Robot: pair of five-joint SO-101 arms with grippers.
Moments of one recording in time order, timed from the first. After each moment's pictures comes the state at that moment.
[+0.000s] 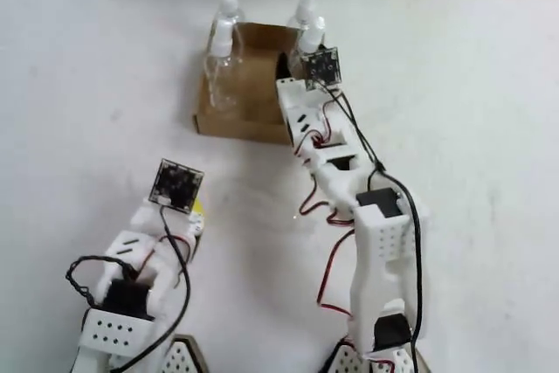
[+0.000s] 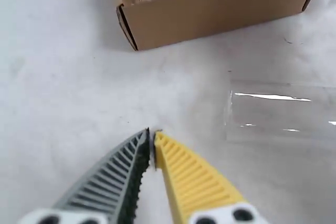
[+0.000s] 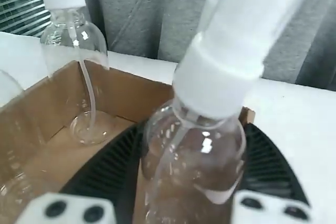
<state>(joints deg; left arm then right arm) 5.0 -88.7 97.7 39.3 -8.0 -14.7 35.9 19.1 -37.1 4.7</state>
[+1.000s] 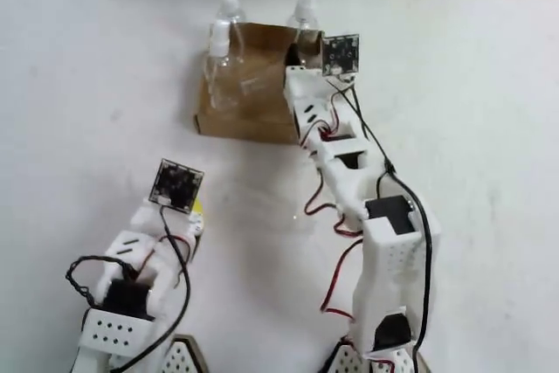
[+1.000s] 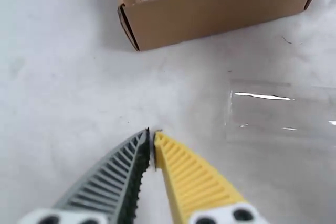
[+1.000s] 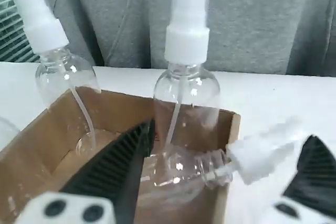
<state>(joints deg) 5.0 -88.7 97.7 39.3 -8.0 -14.2 27.8 20.8 -30.1 -3.6</state>
